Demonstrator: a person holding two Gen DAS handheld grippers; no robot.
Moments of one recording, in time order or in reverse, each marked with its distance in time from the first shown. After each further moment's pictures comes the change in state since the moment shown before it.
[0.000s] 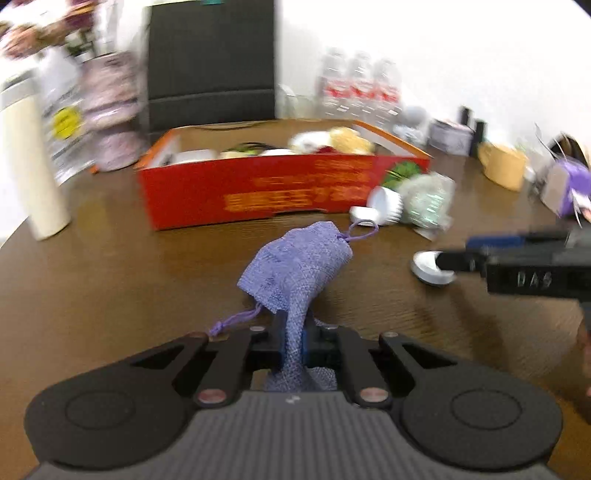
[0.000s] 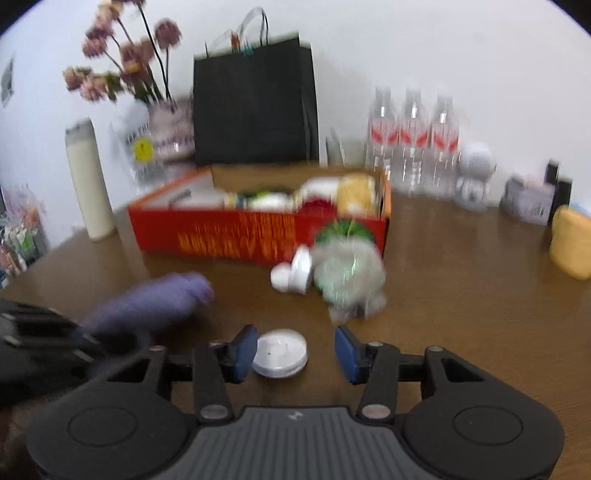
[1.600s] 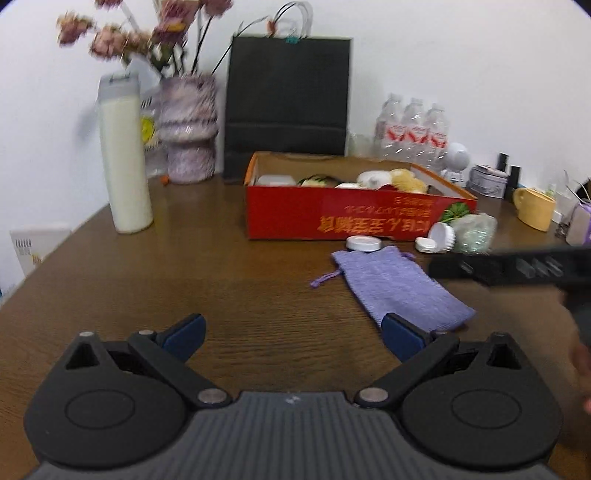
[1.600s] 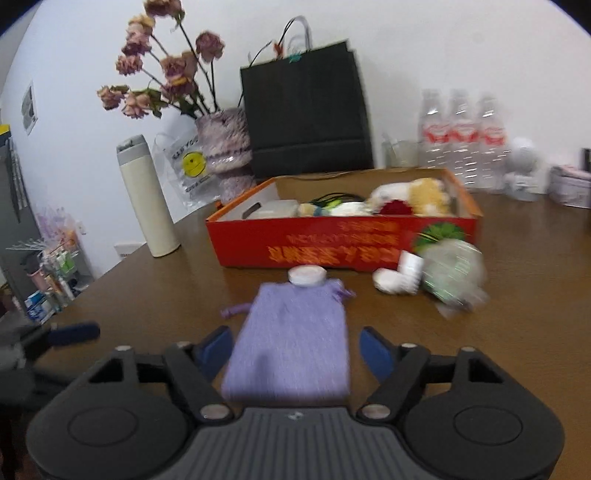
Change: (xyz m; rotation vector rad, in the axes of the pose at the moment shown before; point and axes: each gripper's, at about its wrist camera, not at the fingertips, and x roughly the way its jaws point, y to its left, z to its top) left arm -0.047 0.056 -0.017 -0.089 -0.102 0.091; right arm -0.001 0.070 0.014 0.057 -0.027 0.142
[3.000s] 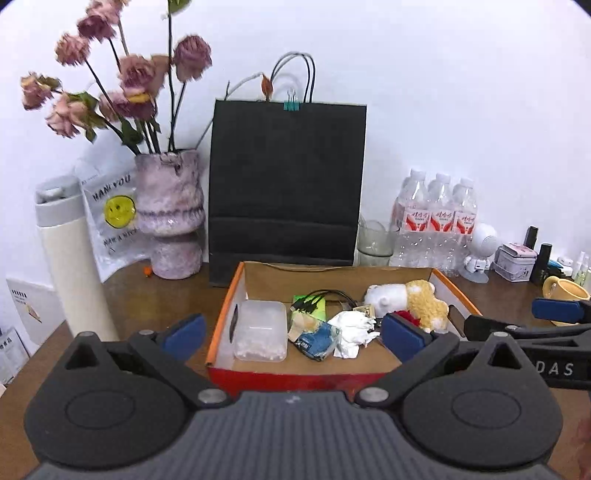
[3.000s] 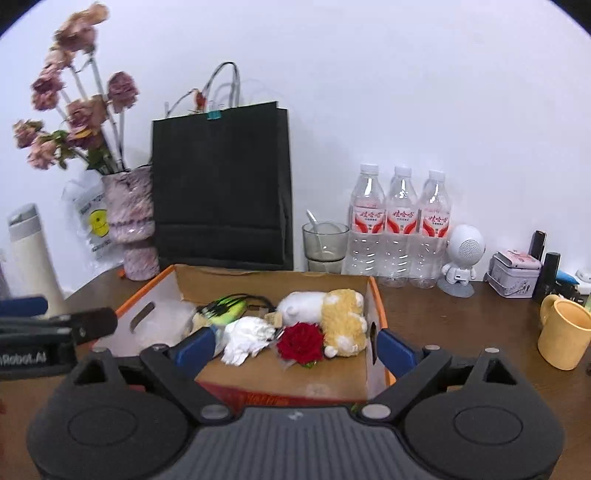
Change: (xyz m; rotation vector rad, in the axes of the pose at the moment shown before) left arm 0.064 -0.037 0.140 -0.013 -0.145 0.045; right arm 0.026 -0.035 0.115 -0.052 -0.135 -0.286
